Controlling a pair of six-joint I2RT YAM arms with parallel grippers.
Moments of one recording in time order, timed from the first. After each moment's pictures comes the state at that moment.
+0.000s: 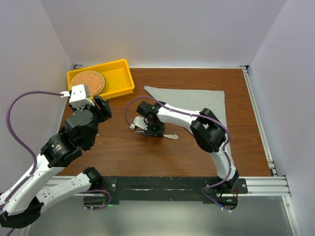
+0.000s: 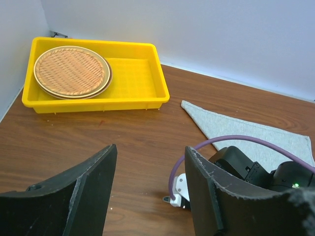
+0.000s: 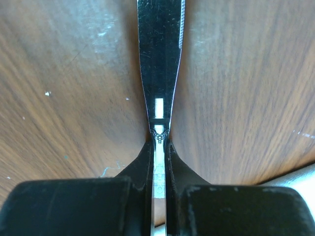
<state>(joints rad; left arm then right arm) -0.81 0.73 1.11 -0.61 -0.87 -0.43 0.90 2.16 1.65 -0.95 0.01 -0.55</state>
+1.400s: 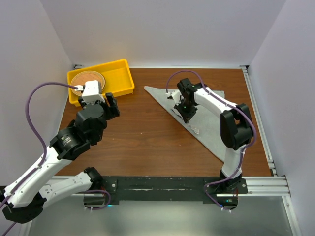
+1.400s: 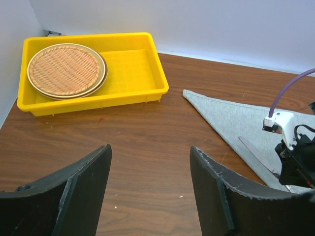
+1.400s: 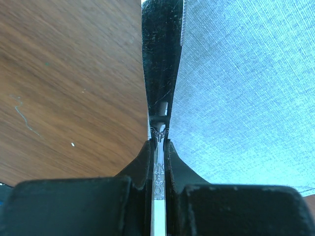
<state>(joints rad) -0.81 0.83 1.13 -0.60 -0.83 -0.38 0.46 1.92 1.50 -0.96 -0.08 -0.30</state>
